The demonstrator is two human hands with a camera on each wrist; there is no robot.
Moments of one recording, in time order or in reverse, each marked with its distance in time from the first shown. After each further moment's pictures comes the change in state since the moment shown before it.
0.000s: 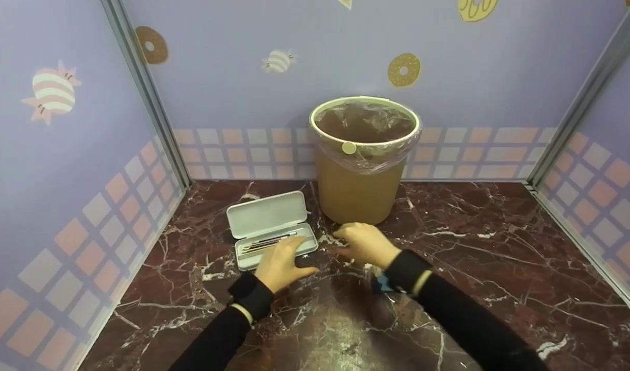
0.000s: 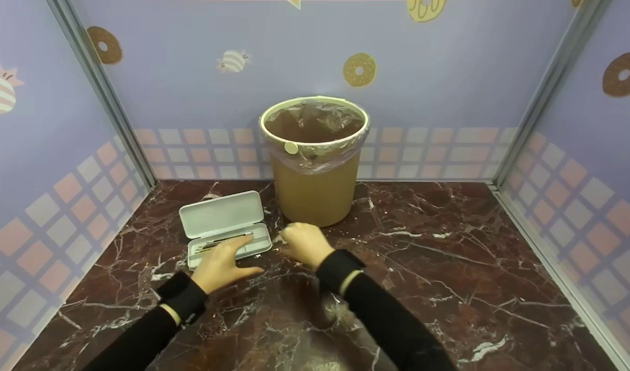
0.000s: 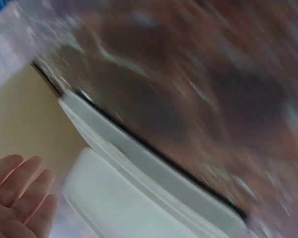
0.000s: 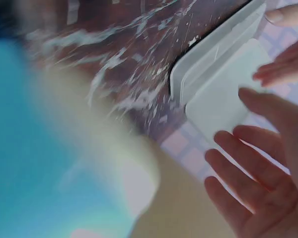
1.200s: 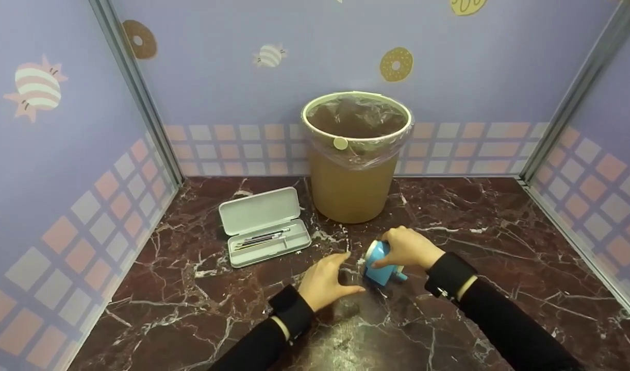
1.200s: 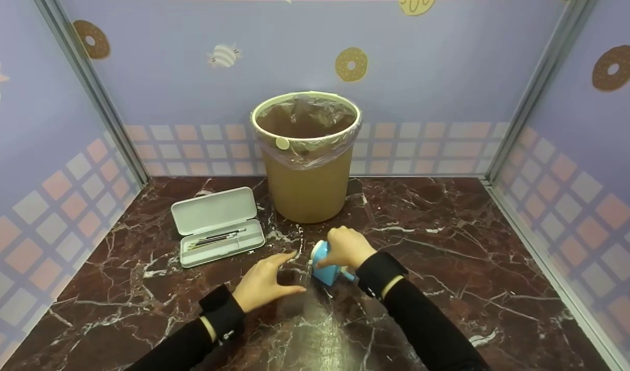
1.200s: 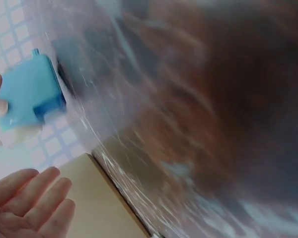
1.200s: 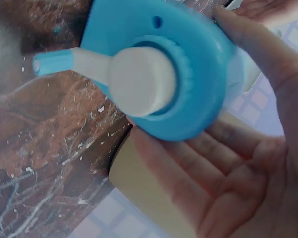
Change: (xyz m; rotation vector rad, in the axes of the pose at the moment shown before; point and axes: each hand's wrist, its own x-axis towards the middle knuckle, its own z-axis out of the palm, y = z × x) left_hand 0.000 0.088 0.058 -0.125 -0.137 -0.032; right_hand -0.072 0.056 -0.028 0.129 -0.220 0.288
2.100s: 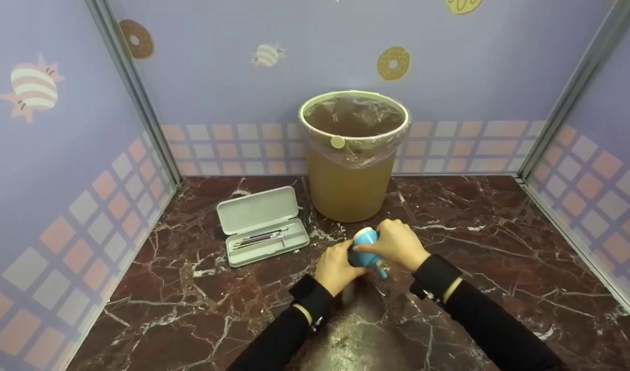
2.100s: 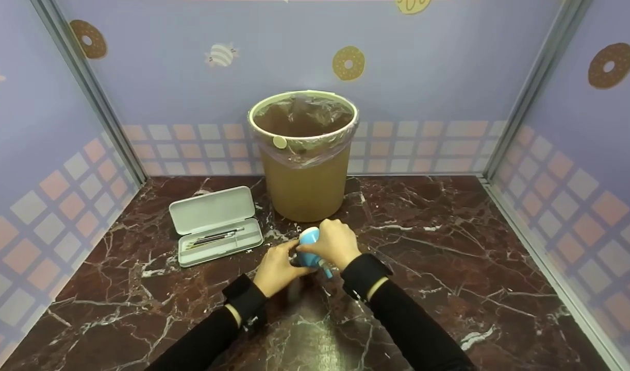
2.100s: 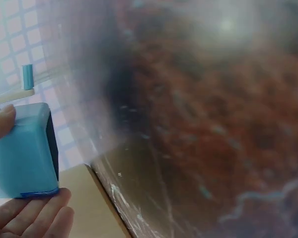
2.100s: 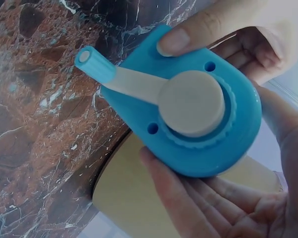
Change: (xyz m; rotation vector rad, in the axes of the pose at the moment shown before) left_hand 0.035 0.016 0.022 -0.119 0.139 -0.137; right_hand 0.004 -0.026 0.005 0.136 0.251 0.170
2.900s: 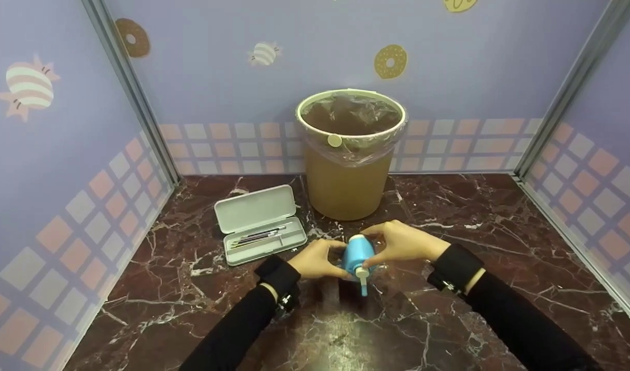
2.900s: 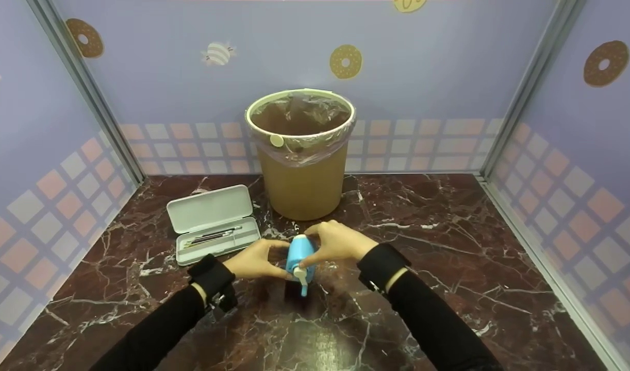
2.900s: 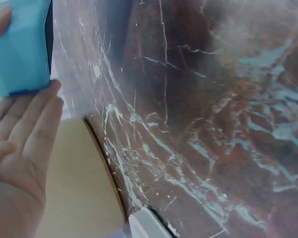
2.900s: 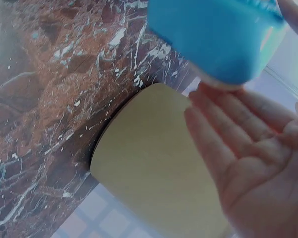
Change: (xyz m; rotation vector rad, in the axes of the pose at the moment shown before) left_hand 0.020 -0.030 -0.050 -0.249 -0.509 0.121; right_hand -0.003 0.013 -0.033 0.082 -0.325 -0.402
